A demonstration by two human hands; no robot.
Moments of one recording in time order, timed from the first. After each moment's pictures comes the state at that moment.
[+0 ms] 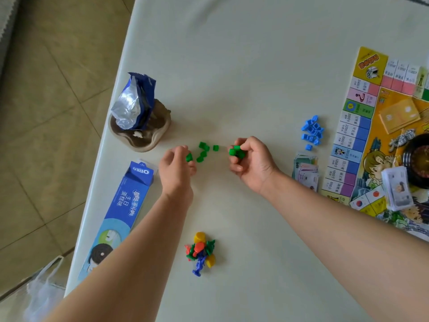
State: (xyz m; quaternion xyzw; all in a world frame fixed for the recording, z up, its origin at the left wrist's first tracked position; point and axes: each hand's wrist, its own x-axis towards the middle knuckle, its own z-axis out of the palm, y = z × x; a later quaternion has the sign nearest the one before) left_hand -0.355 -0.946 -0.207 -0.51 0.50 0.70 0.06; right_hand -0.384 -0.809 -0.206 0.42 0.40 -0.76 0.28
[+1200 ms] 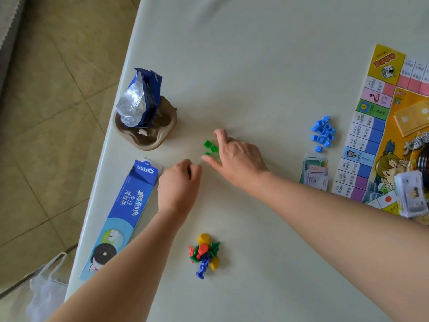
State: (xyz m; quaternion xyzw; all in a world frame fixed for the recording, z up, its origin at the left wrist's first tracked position) left_hand -0.325 -0.967 -0.221 -0.20 0.92 0.30 0.17; right_hand -0.387 -0.833 -0.224 -0.20 0.96 -0.09 0.19
